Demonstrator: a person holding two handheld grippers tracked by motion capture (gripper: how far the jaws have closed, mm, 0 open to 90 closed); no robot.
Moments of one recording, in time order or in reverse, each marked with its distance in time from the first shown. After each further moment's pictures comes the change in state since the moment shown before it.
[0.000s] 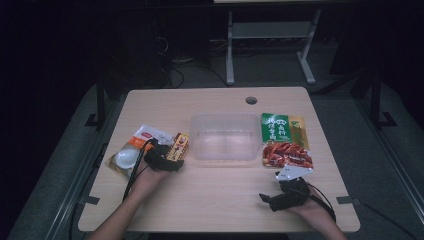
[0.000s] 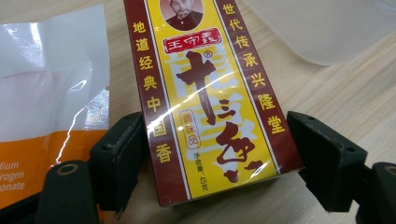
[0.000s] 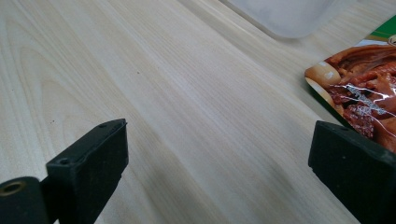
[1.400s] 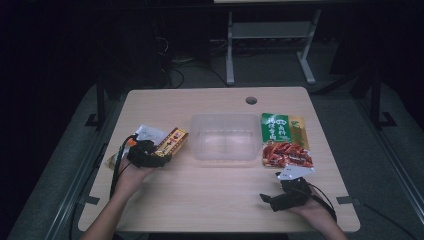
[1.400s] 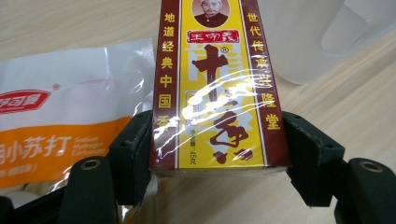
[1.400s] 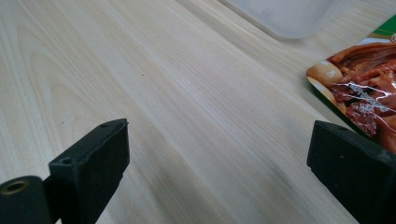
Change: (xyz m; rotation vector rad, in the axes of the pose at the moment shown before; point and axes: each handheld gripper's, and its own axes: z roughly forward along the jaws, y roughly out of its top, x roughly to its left) left arm 0.021 -0.004 -0.055 -0.102 -0.044 -0.055; right arm -0.001 -0.001 -0.003 -0.007 0.020 0.028
